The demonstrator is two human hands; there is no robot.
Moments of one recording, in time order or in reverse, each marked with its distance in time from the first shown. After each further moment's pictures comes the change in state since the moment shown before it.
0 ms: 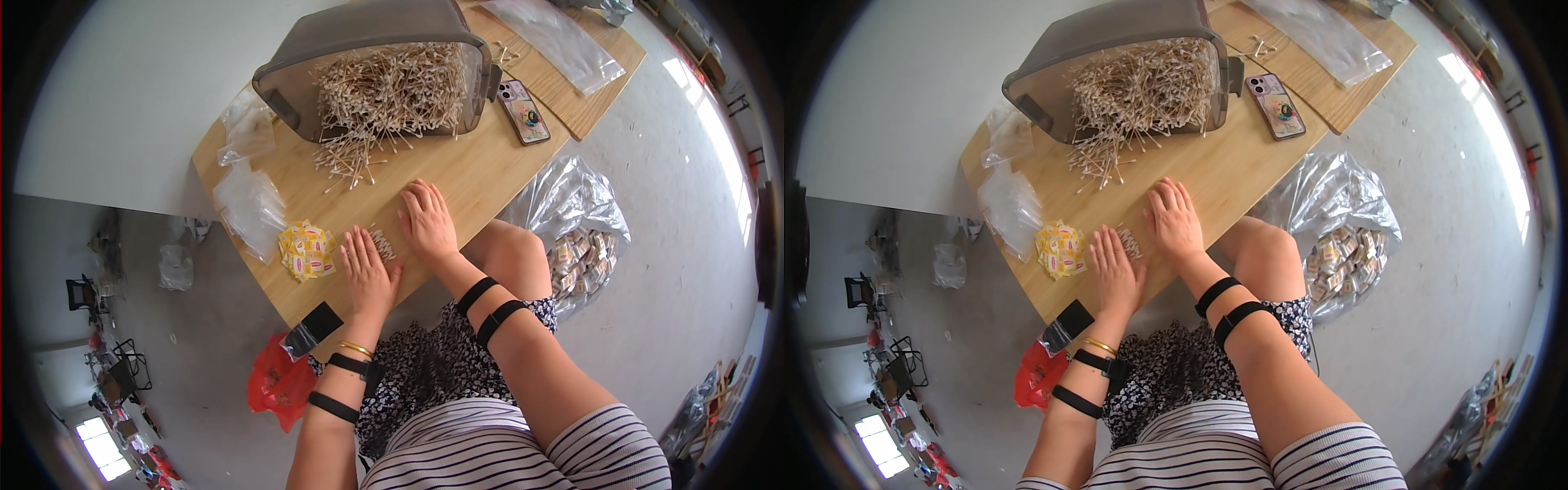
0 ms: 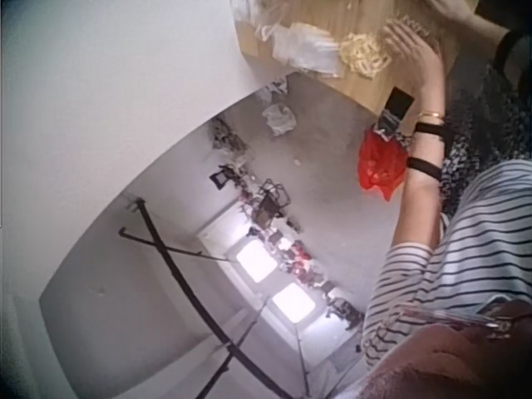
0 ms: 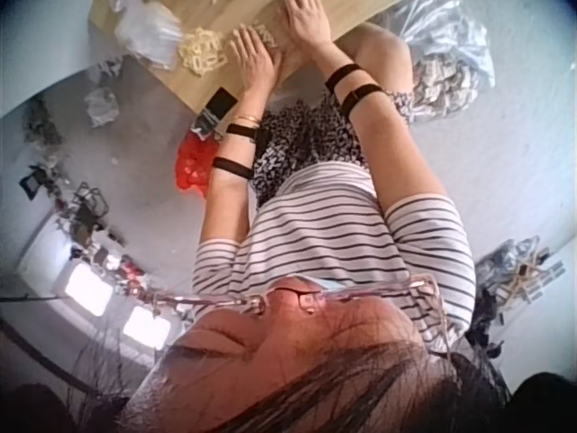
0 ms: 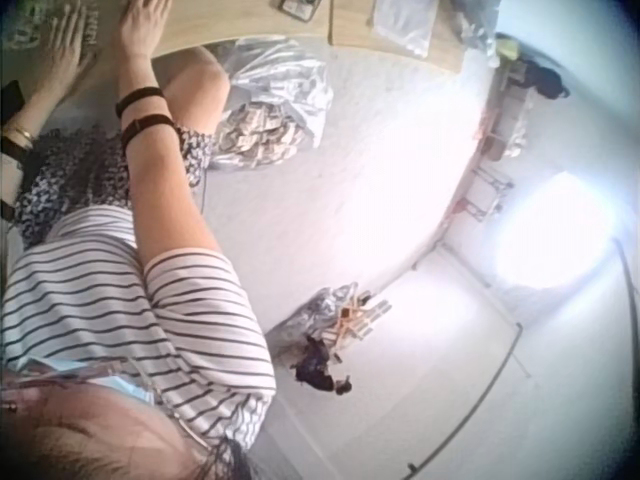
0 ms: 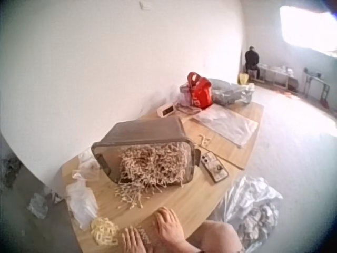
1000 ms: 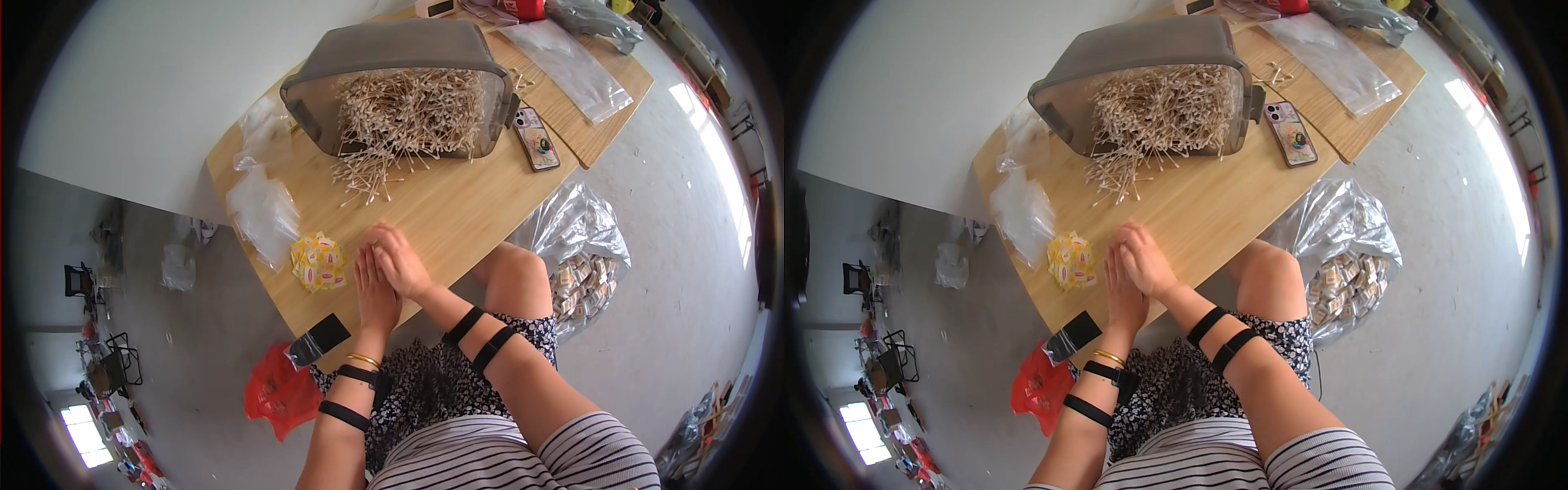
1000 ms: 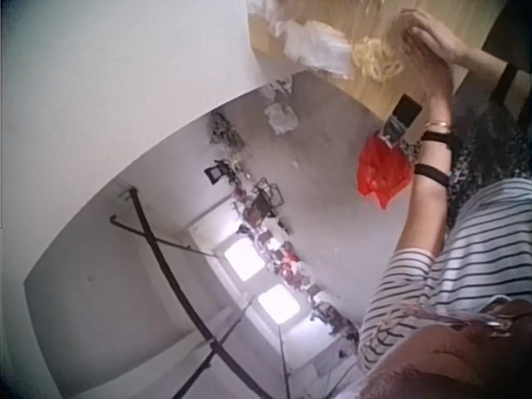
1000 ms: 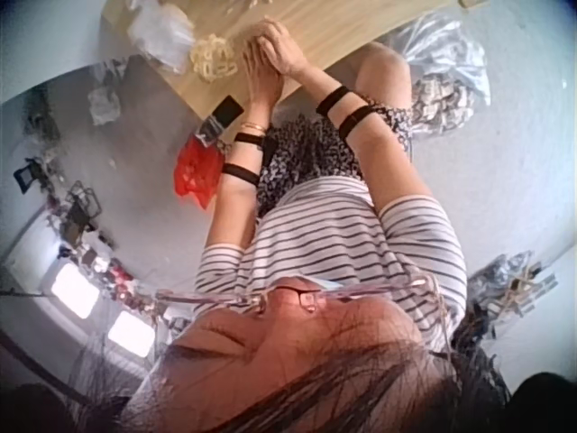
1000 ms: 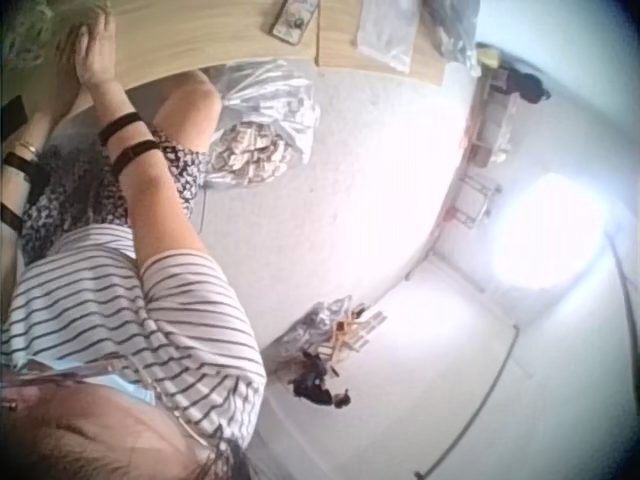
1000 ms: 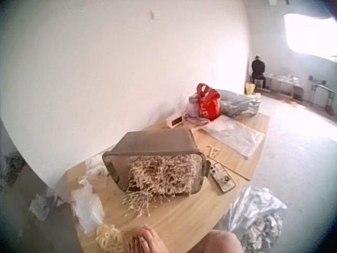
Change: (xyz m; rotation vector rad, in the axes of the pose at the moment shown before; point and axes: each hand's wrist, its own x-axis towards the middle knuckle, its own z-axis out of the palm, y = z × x) left_hand -0.004 -0.009 0.008 -0.214 -0.014 -0.027; right_hand -0.008 -0.054 0.027 0.715 -0.142 -0.029
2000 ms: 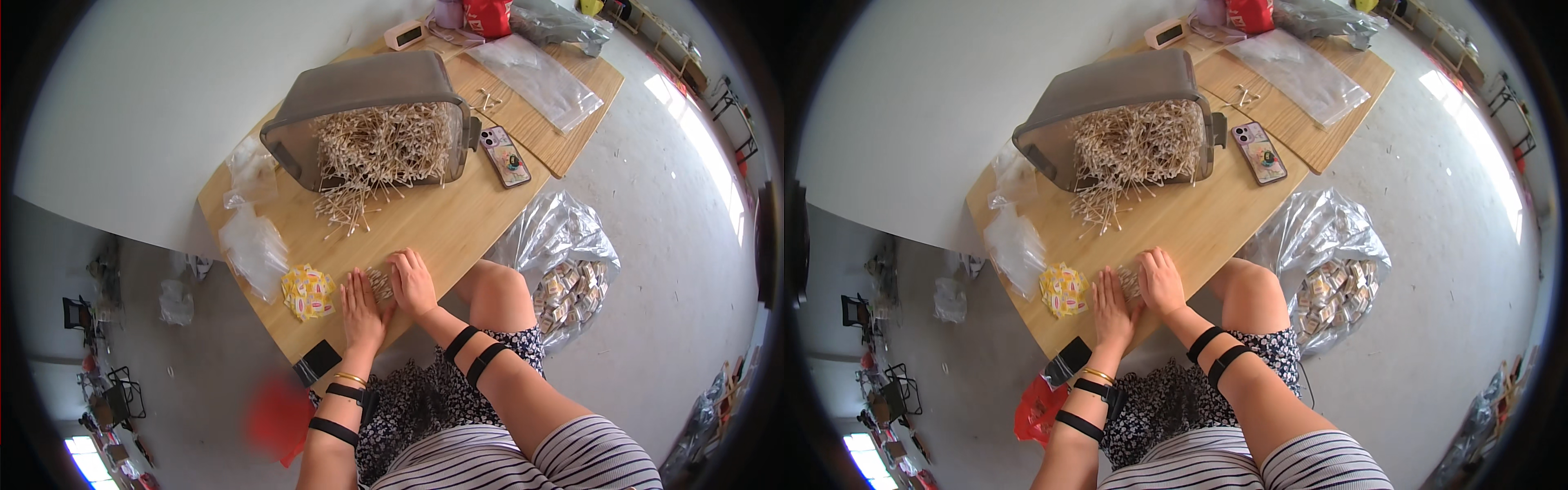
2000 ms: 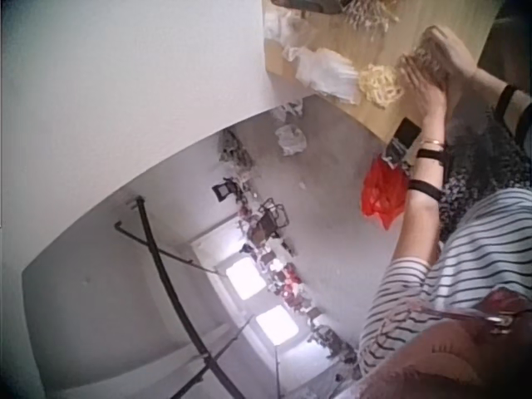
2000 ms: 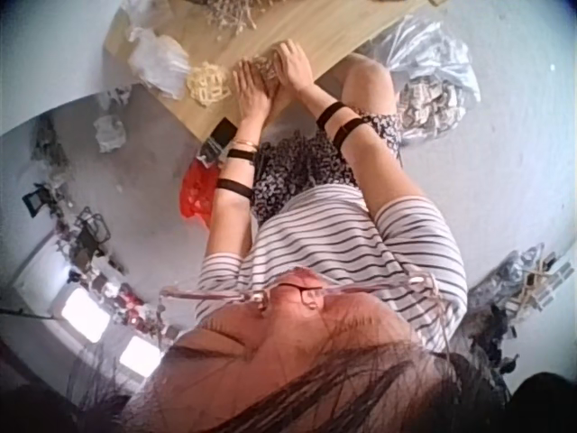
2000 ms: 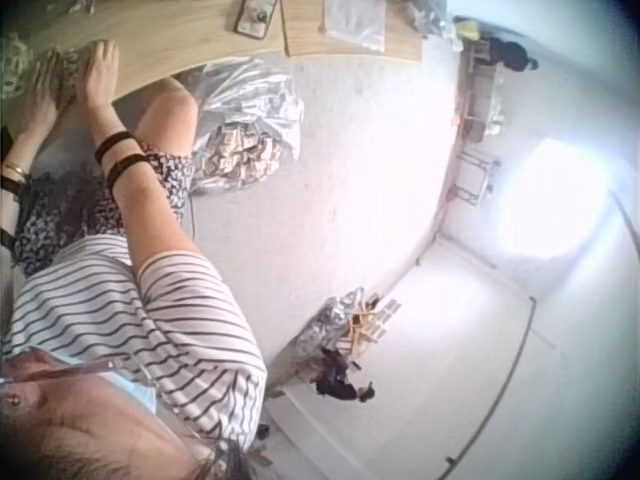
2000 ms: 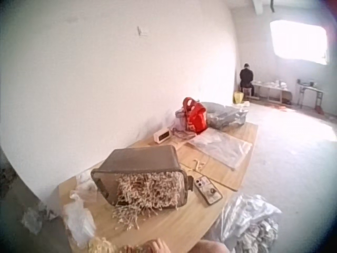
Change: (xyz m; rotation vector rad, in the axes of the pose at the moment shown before) left_hand 0.005 -0.004 -0.009 0.068 -0.030 0.069; right_hand -0.017 0.007 -0.031 -0.366 0.265 0.060
